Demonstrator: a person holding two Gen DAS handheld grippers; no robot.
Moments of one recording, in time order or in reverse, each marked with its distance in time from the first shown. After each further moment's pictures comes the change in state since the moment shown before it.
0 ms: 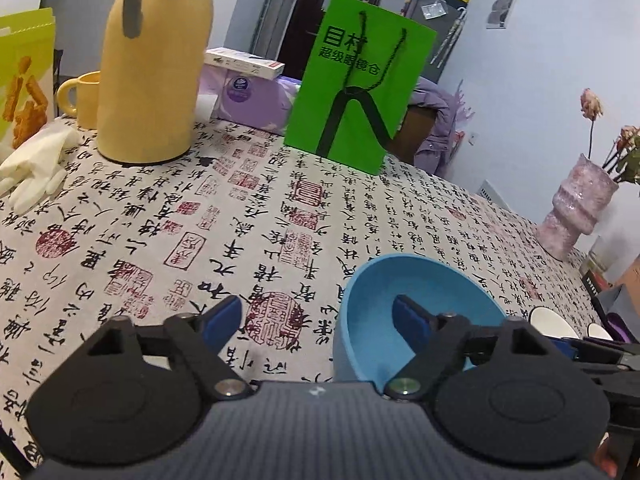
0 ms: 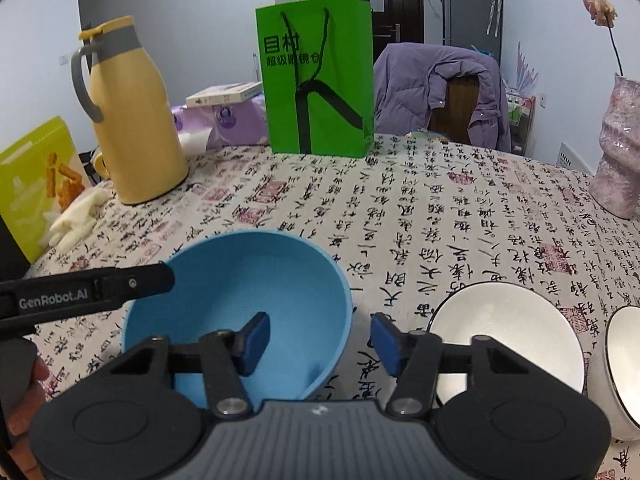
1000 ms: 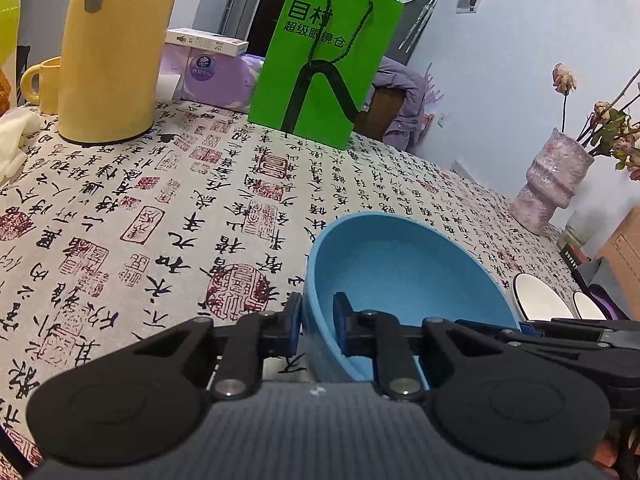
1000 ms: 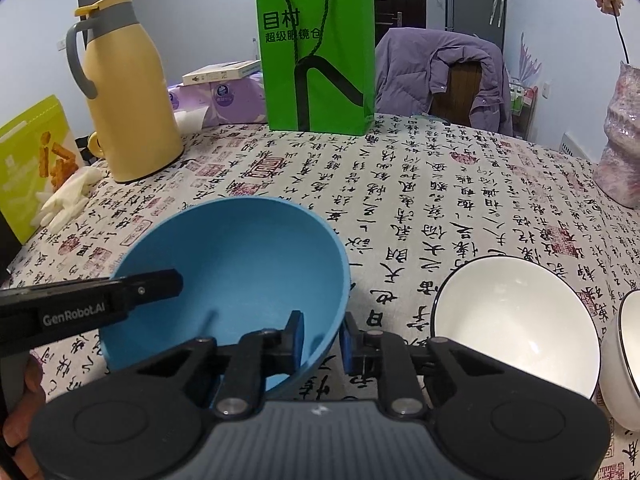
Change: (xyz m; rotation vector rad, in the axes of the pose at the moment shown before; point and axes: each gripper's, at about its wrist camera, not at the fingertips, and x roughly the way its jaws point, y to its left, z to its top) left arm 0.017 -0.004 -0.018 0.040 0.036 -0.087; right arm 0.011 0.001 -0.010 -0.011 0.029 -0.015
